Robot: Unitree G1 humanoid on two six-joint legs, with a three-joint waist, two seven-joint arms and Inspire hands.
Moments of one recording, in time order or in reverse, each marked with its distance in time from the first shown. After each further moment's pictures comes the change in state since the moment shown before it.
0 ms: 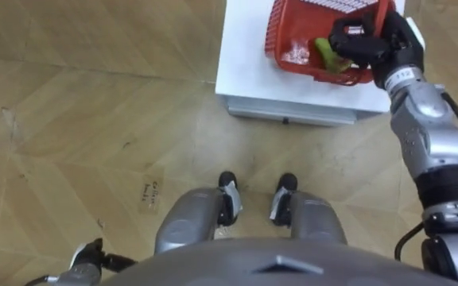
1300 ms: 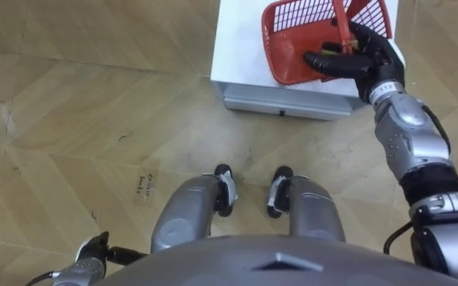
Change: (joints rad) left arm -0.009 0.019 -0.087 0.008 -0.137 -0.026 -0.002; right arm -0.037 0.027 0.047 0.156 0.045 -0.034 0.002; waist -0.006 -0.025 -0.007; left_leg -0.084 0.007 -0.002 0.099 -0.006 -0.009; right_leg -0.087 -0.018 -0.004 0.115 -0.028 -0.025
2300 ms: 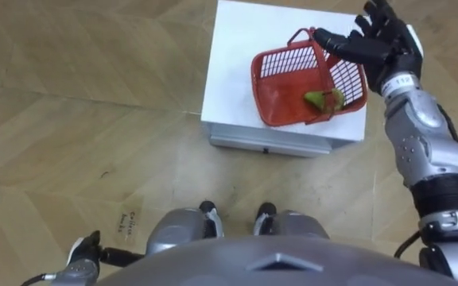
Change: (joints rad) left arm 0.043 -0.001 0.100 -0.066 0.083 0.005 0.025; right arm 0.127 -0.024 -0.064 -0.237 0.142 0.000 -0.018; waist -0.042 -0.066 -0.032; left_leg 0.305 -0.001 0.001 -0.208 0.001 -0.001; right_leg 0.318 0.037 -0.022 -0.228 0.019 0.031
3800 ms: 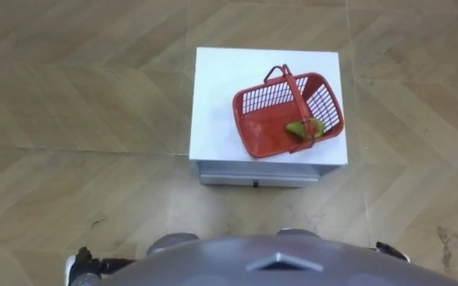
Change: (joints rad) left arm 0.070 -0.120 0.219 -0.010 0.119 0.026 0.132; right arm 0.228 0.135 -0.146 0.958 -0.439 0.048 -0.136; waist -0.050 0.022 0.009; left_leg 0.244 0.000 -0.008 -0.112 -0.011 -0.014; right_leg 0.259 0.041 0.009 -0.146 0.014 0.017
